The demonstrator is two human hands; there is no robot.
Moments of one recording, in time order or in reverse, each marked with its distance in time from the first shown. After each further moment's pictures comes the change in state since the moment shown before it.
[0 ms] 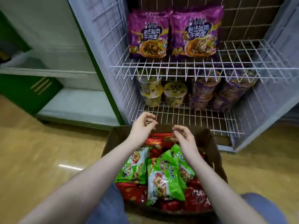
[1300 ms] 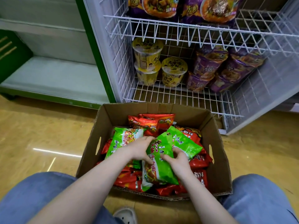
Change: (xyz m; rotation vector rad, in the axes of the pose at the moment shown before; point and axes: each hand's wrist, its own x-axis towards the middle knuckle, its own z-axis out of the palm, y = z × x) left_hand -0.031 -0.133 0.020 0.762 -0.781 -0.086; right_hand -0.062 0.117 0.016 -0.394 -0.011 0.357
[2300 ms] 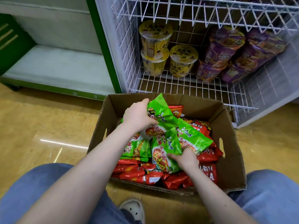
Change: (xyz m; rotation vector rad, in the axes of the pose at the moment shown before) left_hand -0.017 0.009 -0.064 -0.089 0.563 -0.205; right_hand 0.019 0.017 0.013 -0.559 0.067 0.215
